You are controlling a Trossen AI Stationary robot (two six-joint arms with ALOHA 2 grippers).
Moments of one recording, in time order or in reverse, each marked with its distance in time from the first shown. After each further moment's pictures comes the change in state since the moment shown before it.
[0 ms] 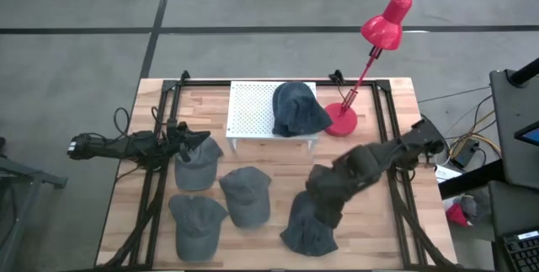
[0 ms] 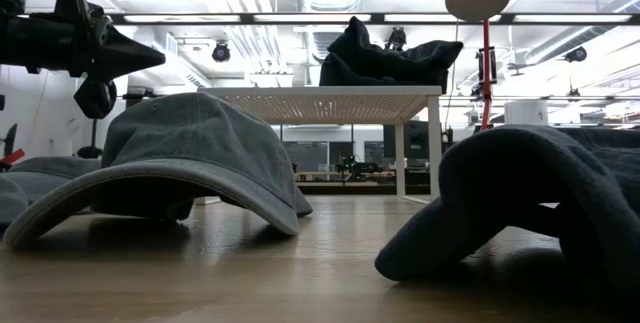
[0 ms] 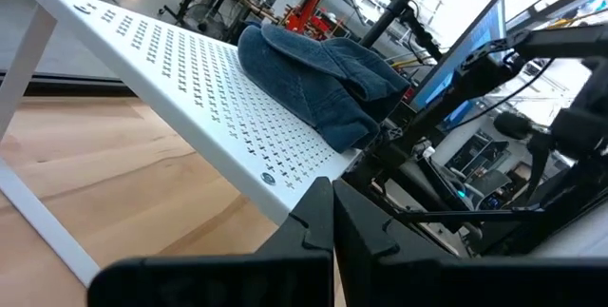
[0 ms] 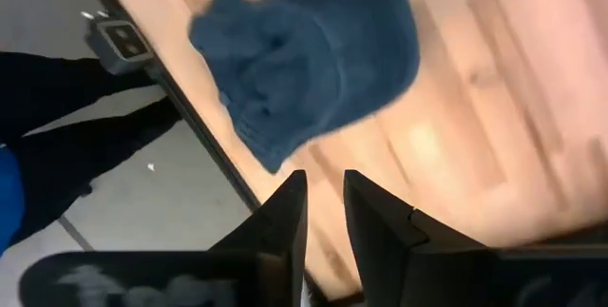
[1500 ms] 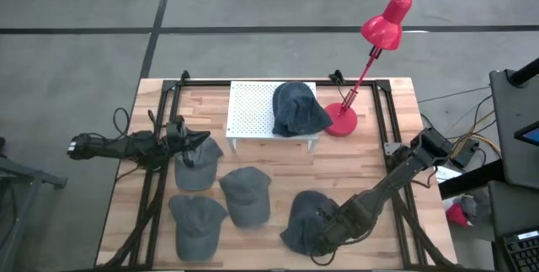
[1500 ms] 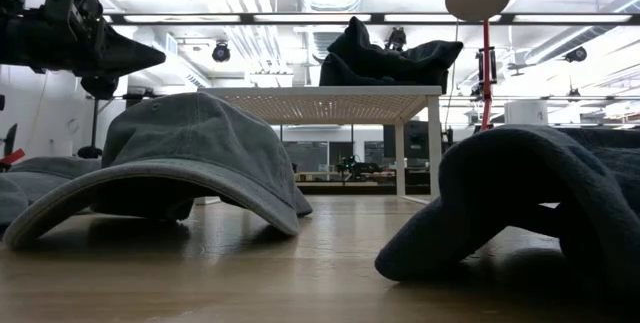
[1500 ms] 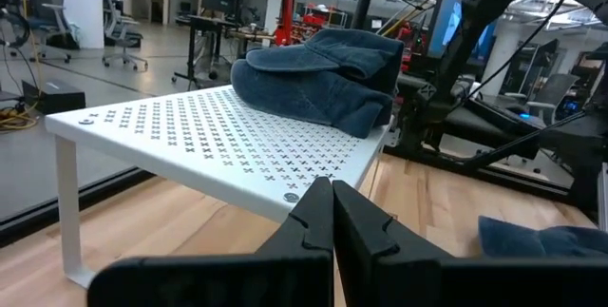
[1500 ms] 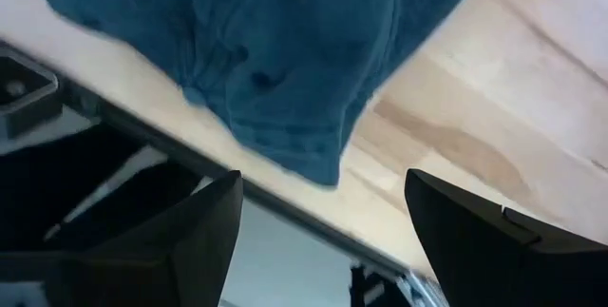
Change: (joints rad) left arm 0.000 0.000 0.000 0.004 0.005 0.458; right arm 0.222 0.001 -0.570 0.618 0.001 0.694
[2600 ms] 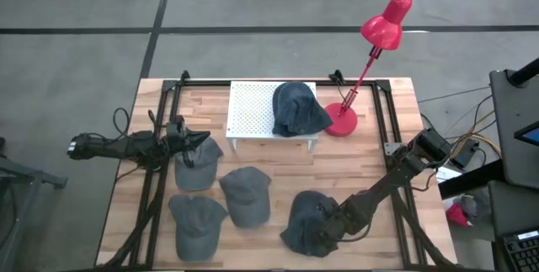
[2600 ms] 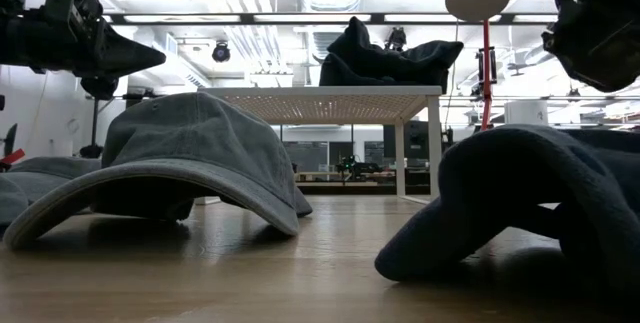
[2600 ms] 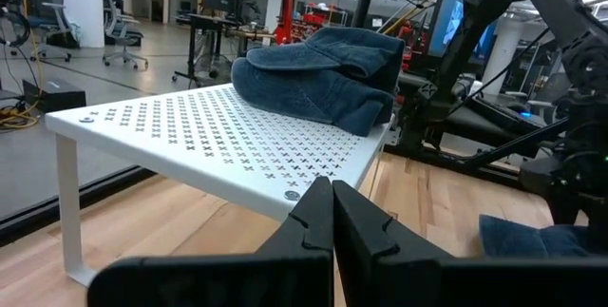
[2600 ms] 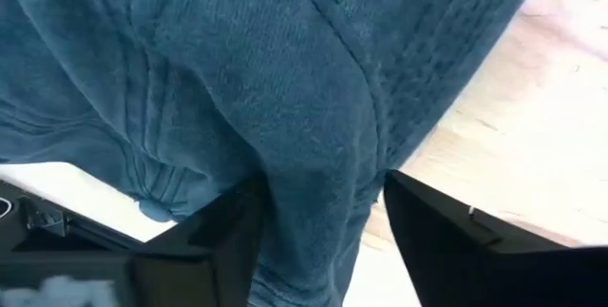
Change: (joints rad) left arm 0.000 0.000 0.000 -0.004 -0.001 -0.001; right arm -0.001 0.014 -0.280 0.356 0.073 0.176
